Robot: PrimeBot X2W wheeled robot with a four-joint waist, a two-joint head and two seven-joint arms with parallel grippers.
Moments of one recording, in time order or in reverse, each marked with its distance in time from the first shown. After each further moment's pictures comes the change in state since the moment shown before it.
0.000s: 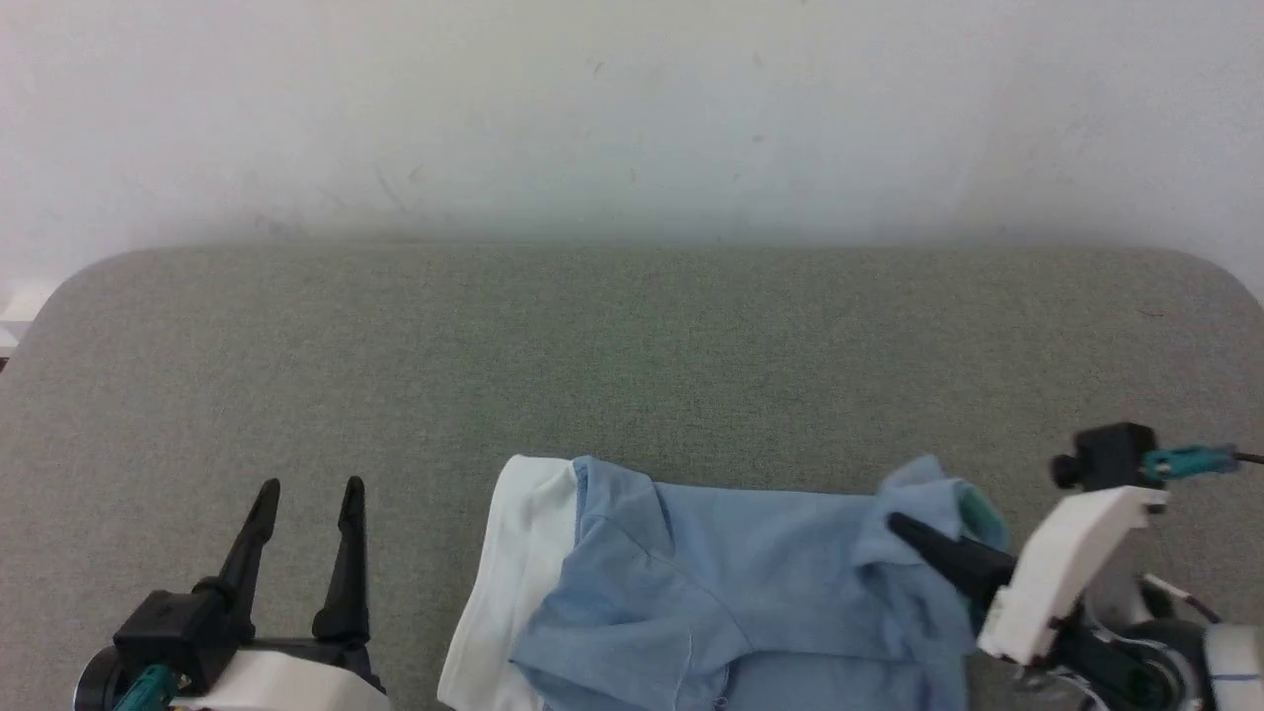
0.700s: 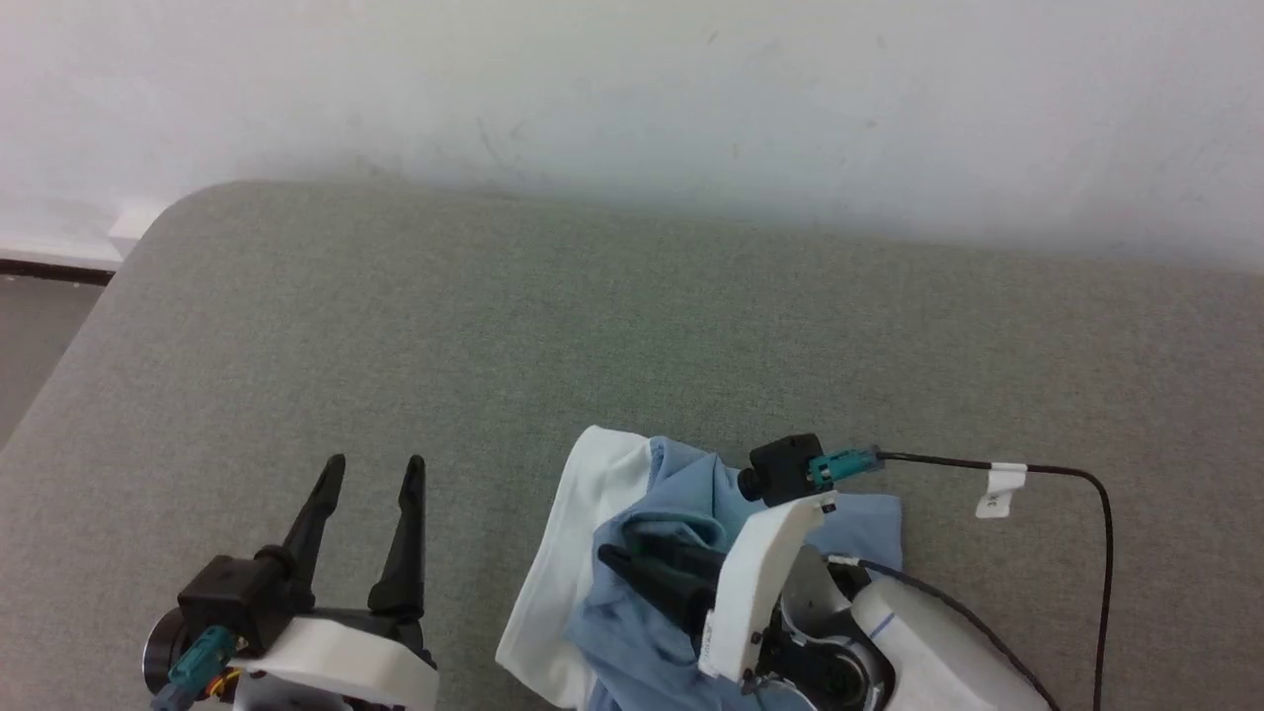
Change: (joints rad) left arm -0.093 -0.064 -0.062 0.084 0.000 -0.056 0.000; right arm -0.343 0.067 0.737 0.518 0.257 0.000 -0.498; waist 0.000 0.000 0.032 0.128
